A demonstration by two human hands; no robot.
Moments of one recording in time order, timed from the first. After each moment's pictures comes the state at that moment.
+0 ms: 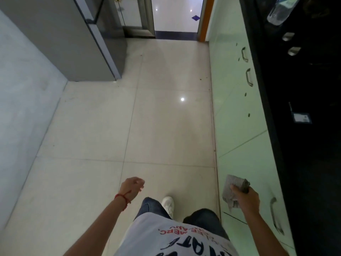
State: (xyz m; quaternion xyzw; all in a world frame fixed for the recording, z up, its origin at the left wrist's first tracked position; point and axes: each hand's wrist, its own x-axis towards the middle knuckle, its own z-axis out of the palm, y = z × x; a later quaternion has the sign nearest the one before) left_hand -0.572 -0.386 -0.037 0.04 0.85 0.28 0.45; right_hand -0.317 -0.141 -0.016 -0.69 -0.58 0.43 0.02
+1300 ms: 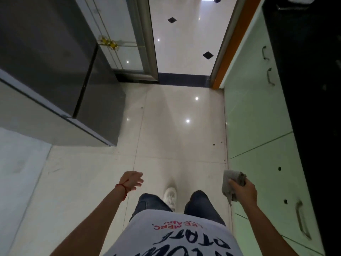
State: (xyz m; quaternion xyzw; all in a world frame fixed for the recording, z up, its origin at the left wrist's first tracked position) left_hand -1.190 0.099 -0.042 -0.09 0.79 0.35 0.49; right_hand -0.929 0.355 -0.036 -0.67 -0.60 0.44 0.01
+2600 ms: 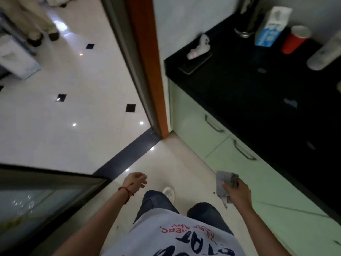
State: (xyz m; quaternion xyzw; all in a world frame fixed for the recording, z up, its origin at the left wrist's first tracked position) left_hand -1.587 0.731 -0.037 0.32 0.77 0.10 0.54; right_hand -1.255 0.724 -0.026 -0.83 -0.37 0.41 0.11
